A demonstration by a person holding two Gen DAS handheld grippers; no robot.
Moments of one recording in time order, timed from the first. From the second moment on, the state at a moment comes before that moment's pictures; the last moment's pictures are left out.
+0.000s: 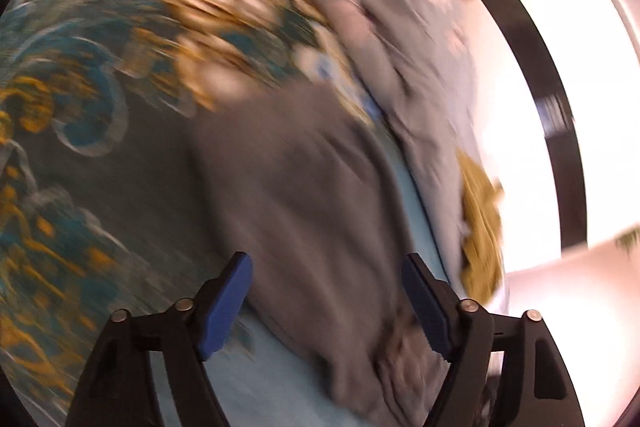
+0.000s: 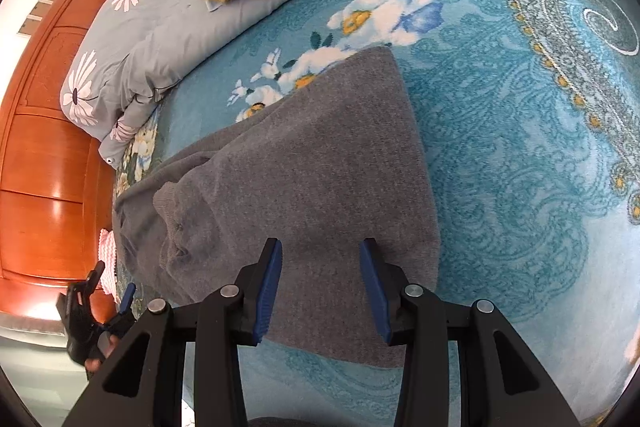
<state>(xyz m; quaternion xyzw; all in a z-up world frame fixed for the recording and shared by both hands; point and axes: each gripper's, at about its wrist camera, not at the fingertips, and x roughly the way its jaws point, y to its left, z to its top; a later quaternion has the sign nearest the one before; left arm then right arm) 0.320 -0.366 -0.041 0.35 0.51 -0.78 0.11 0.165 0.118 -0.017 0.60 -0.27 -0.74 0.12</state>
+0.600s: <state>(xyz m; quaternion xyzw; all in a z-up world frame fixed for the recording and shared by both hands) 0.270 -0.418 -0.091 0.35 0.55 -0.75 0.15 0.161 0.121 -0.013 0.61 -0.25 -0.74 0.12</state>
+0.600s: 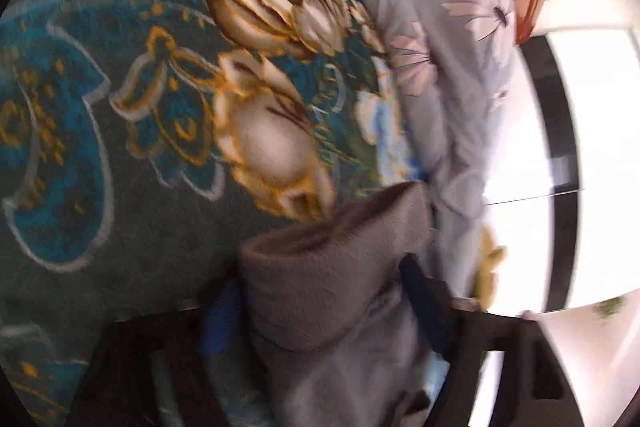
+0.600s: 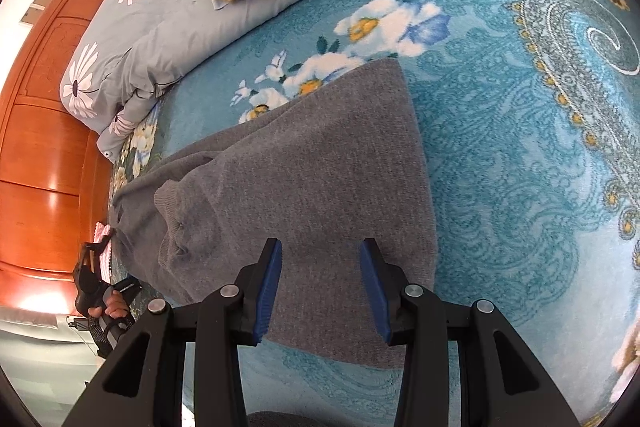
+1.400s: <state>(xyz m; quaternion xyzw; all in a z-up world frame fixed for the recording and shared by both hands) 0.207 -0.143 0.106 0.35 0.22 -0.91 -0.08 0.179 0.170 0.008 0.57 -0.31 -0.75 0.12</state>
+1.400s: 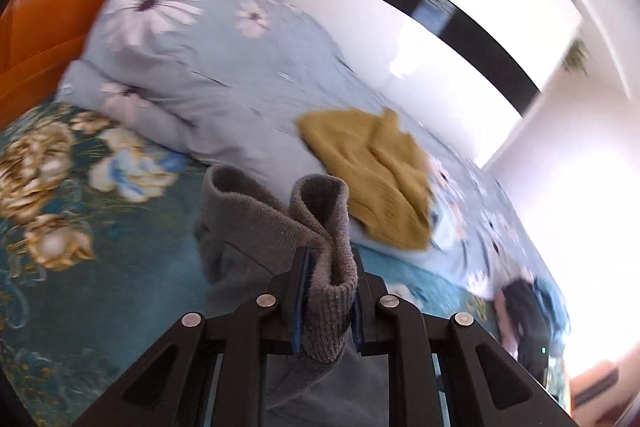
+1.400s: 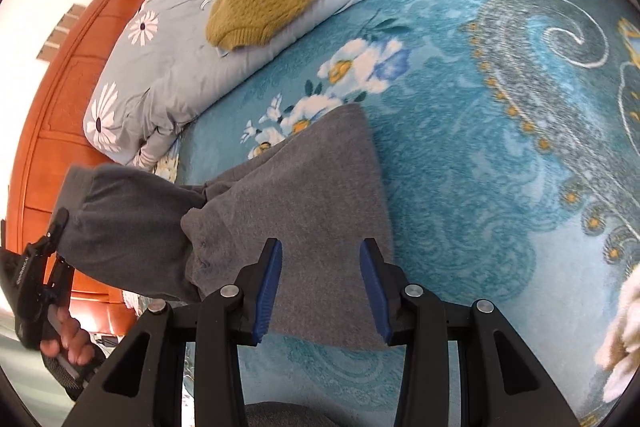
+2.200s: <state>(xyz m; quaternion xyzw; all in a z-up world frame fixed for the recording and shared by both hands) 0.224 -0.129 0.020 0.49 0.23 -0.84 -0.06 0.163 0.131 0.015 0.57 -0.27 -0.75 0.18</state>
